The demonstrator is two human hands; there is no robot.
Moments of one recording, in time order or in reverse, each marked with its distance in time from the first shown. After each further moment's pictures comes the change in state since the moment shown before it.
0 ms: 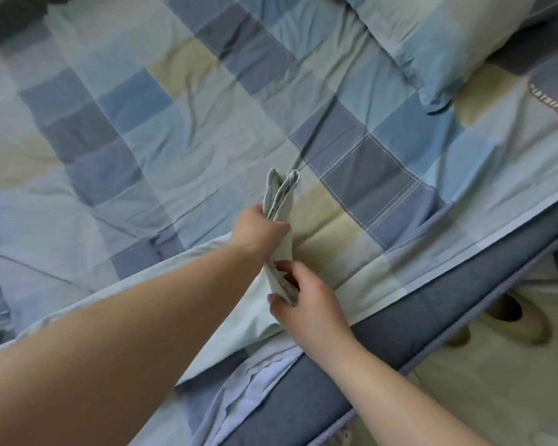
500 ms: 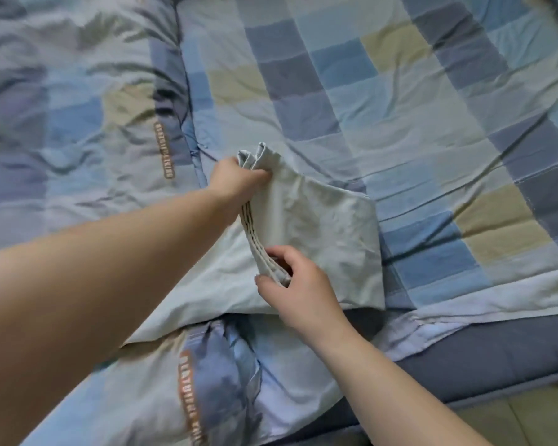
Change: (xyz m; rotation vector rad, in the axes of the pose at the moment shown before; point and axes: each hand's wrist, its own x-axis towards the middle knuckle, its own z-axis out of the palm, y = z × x) left_hand -0.063 -0.222 -0.335 -0.326 0.341 -0.028; right_hand -0.104 -0.126 0.312 -0.106 -0.262 -0.095
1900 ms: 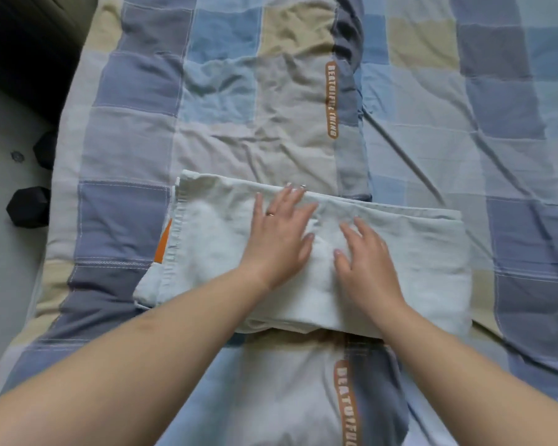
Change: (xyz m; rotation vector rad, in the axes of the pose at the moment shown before) left_hand 0.038 -0.268 -0.209 0.785 0.118 0.565; right_hand 0.124 0.023 0.257 -0.832 -0.005 -0.184
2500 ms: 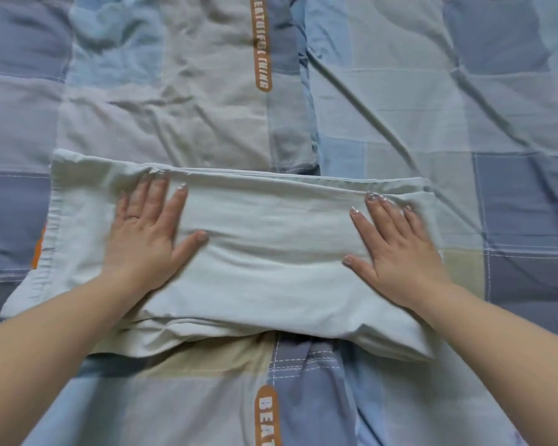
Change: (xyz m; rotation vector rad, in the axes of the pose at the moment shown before) left_hand -0.010 -0.073 0.070 0.385 -0.101 -0.205; right_hand 0.042 0.195 0.011 -0.580 -0.111 -0.214
